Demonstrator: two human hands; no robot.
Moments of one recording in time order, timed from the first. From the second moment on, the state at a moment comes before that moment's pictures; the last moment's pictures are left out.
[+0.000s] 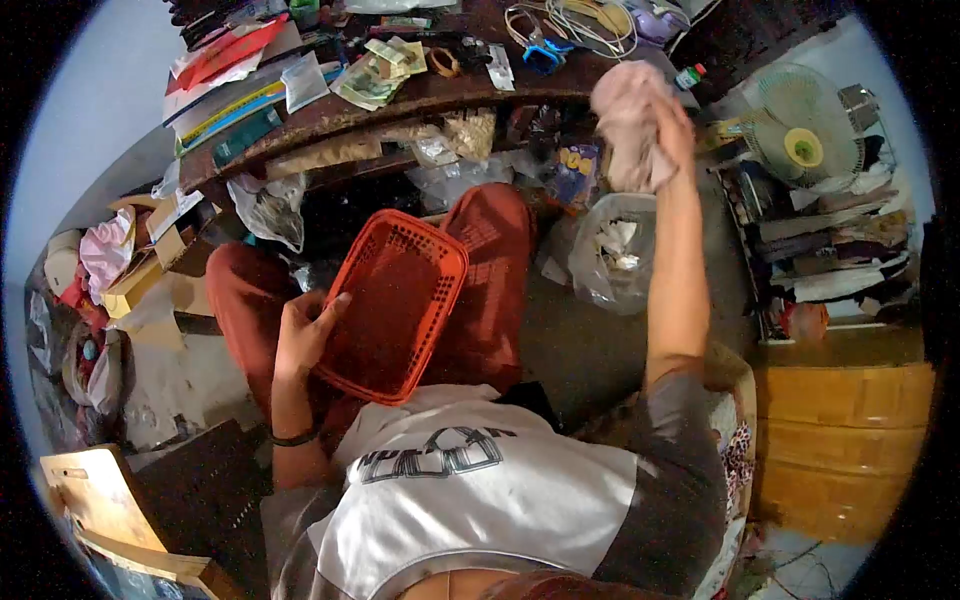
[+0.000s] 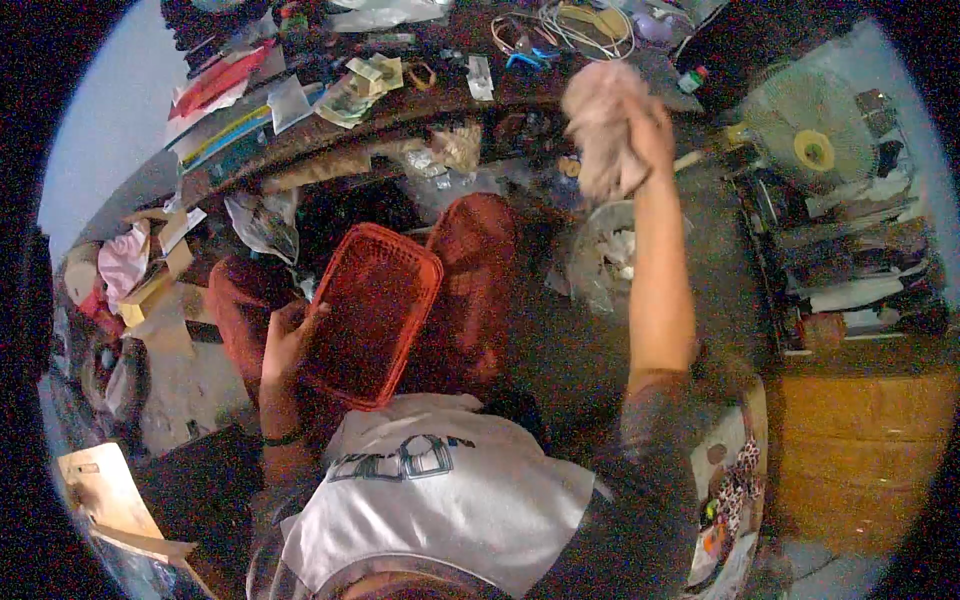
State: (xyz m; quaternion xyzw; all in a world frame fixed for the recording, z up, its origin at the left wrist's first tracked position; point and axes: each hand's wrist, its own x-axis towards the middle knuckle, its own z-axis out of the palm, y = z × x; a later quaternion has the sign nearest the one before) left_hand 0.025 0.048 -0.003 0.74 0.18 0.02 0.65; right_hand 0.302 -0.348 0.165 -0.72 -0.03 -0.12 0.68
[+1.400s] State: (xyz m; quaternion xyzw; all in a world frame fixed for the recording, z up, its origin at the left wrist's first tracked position) left_hand 0.097 0.082 0.006 0.84 -0.02 0.10 0.53; right_hand 0.338 -0.087 0.120 -0.85 -0.46 -0.19 0.16
